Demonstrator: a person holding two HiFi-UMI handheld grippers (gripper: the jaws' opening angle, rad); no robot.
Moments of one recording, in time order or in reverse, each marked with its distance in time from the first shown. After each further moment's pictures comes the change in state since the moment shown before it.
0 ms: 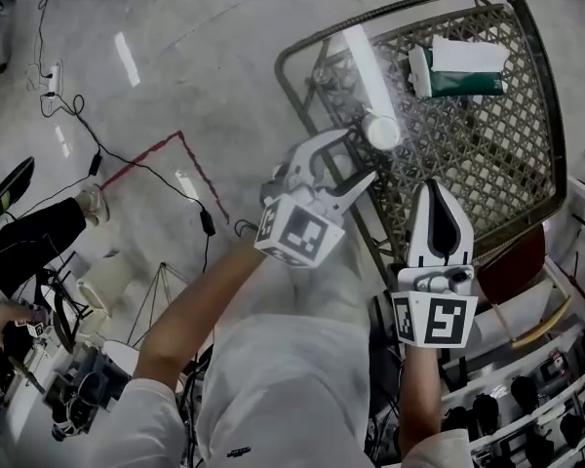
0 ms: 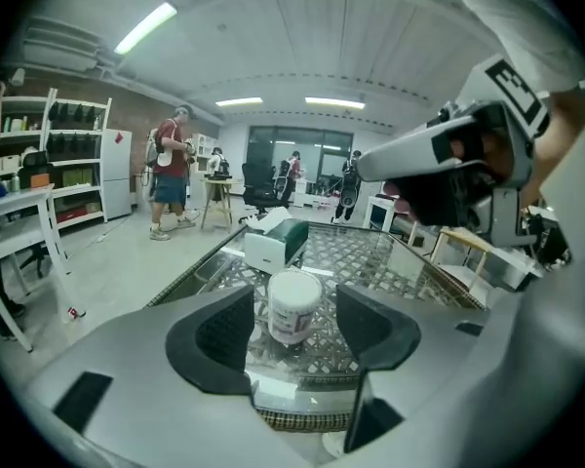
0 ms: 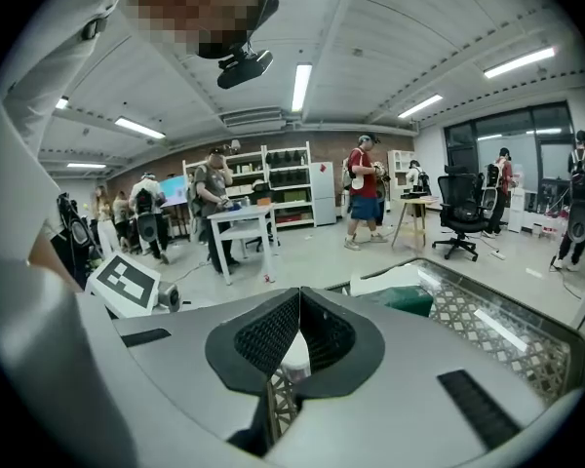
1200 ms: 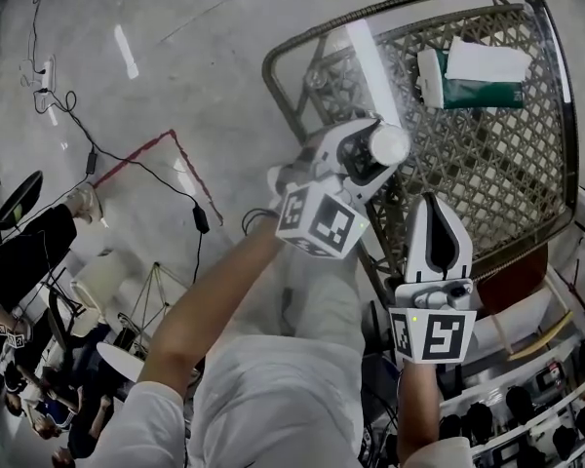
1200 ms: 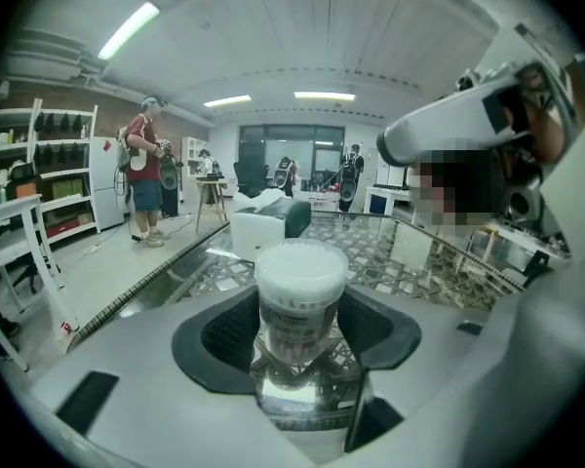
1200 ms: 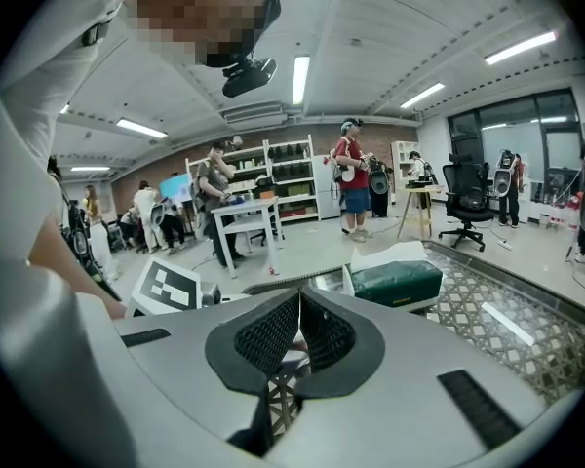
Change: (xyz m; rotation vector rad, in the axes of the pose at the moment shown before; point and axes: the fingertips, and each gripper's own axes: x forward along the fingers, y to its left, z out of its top) left arm 0.076 0.006 -0.024 0.072 0.007 -0.010; right arm 0.021 -0.012 -0.046 0.016 0.035 0.039
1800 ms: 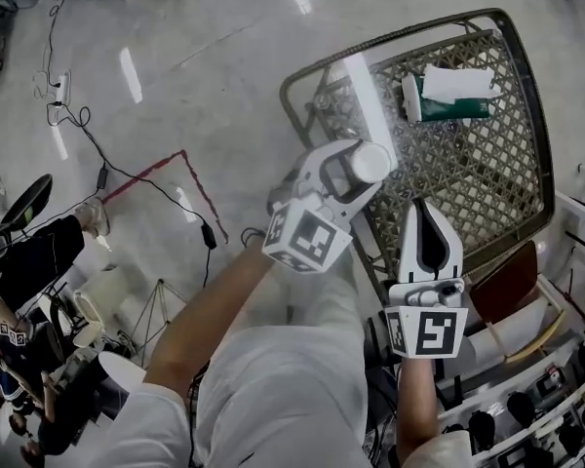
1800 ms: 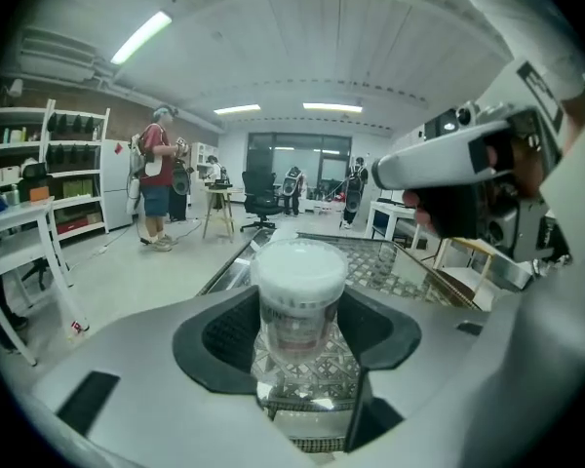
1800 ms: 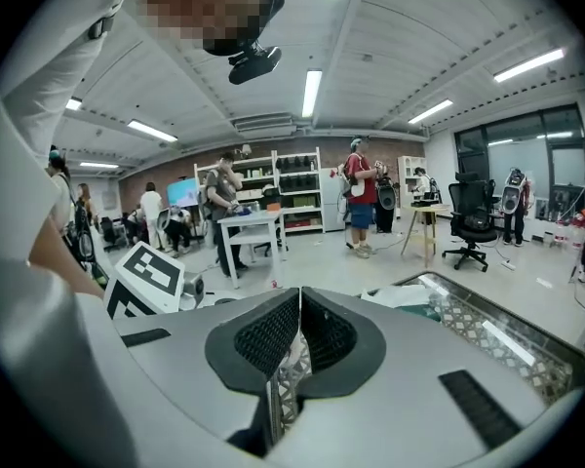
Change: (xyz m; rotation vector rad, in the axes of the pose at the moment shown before) left arm -0.071 0.007 0.062 -0.042 -0.040 0.022; right arm -0.028 0.026 0.067 -0.059 -0.061 0.014
